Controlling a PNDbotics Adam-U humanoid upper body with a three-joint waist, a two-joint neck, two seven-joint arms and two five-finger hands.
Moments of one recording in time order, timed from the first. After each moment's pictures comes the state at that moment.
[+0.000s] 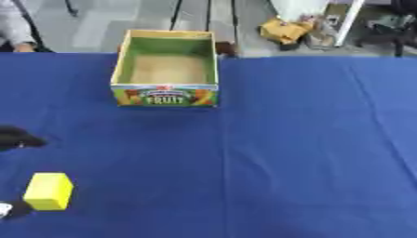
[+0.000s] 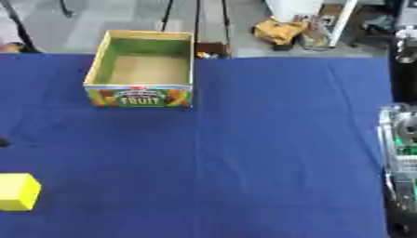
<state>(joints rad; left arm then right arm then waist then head) -0.16 1.01 0.06 -1.99 -0.59 -0.17 -0.83 -0.58 -0.28 -0.07 -1.99 0.55 -0.26 -0.32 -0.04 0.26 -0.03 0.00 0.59</state>
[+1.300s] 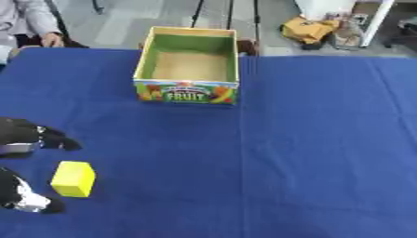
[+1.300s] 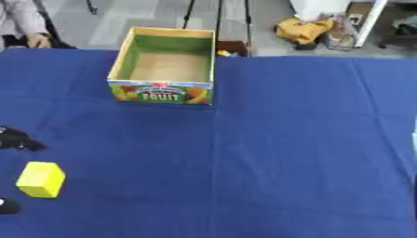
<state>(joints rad) -0.22 1.10 -0.10 -1.99 -0.53 0.02 -0.91 -0.58 -0.28 -0.07 -1.99 0.55 -0.26 -0.31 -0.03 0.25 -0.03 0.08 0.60</state>
